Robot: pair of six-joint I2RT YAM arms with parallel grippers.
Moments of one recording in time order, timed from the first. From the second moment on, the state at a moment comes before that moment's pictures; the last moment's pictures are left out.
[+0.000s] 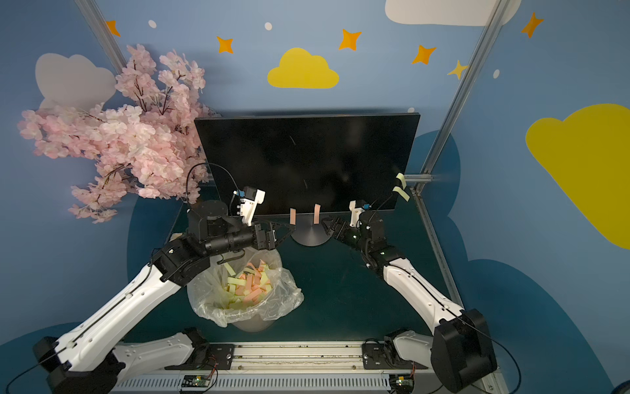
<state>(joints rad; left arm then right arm) -0.67 1.13 1.25 -0.42 0.37 -0.62 0.44 1.25 0.82 0.06 -0.36 0.84</state>
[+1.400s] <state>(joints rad) -0.66 1.20 1.28 -0.37 0.44 -0.64 0.43 1.53 0.85 0.42 -0.63 0.93</state>
